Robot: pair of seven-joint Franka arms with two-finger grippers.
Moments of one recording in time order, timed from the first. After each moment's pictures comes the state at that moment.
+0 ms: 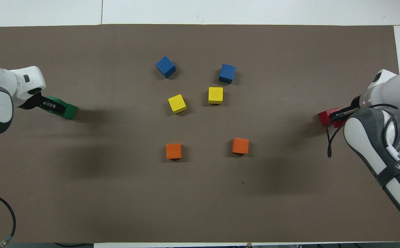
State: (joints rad) left arm 0.19 0.30 -0.13 -1.86 0.01 2.11 0.47; right arm -0.14 0.15 0.03 -2.06 -0.07 2.18 -0.29
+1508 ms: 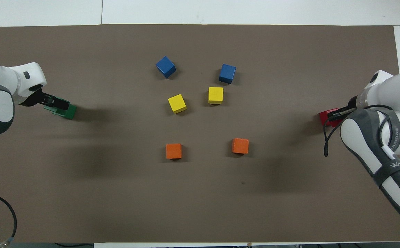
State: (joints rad) left arm 0.17 0.27 -0.14 -1.82 0.01 2.11 0.38; right arm -0.13 0.16 0.03 -2.07 -0.07 2.22 -0.27
